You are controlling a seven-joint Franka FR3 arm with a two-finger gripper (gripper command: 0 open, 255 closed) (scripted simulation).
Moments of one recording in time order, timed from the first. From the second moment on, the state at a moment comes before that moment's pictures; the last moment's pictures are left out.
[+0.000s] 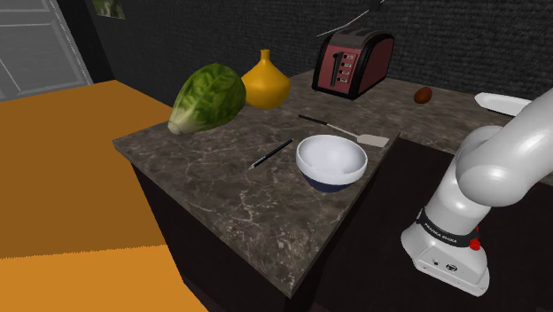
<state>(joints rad) 0.03 -0.40 -0.04 -1.57 -0.02 1.10 -0.04</state>
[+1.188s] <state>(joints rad) -0.07 -0.31 -0.32 -1.53 -0.13 1.17 -0.45</state>
